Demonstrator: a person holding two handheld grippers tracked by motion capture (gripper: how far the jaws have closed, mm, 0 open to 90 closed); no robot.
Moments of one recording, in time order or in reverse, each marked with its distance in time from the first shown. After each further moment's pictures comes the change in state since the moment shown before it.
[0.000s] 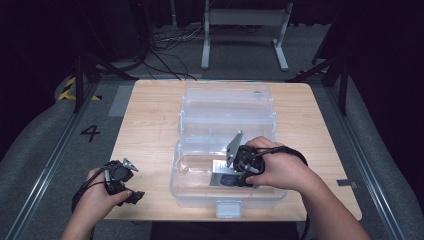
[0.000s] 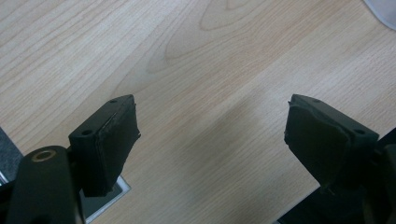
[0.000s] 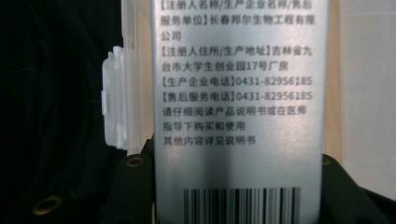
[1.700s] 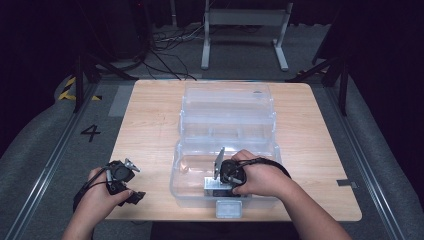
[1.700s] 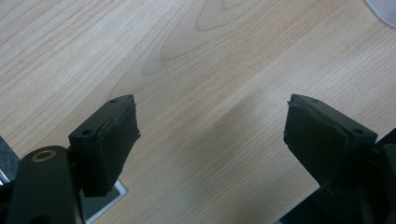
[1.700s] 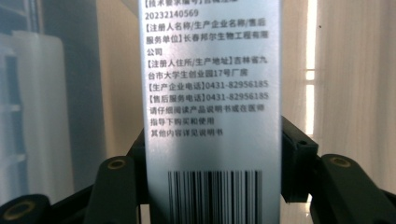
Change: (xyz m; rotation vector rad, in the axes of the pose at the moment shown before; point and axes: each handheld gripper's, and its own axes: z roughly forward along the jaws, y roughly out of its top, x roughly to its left) left arm -0.004 0.002 0.002 0.008 -0.003 0.002; right arm -0.007 0.002 0.078 0.075 0.060 0.007
